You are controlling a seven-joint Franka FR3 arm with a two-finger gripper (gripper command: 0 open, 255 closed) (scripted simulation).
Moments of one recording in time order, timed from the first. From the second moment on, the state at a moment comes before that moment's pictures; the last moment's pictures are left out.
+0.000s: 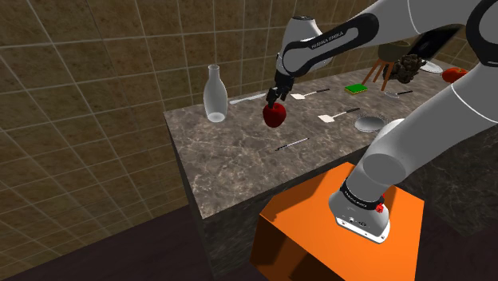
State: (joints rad) arm -0.09 -0.31 -0.14 -2.54 -0.06 2.35 -0.13
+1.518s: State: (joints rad) arm -0.09 -0.38 -0.13 -2.45 -0.06 2.19 -0.12
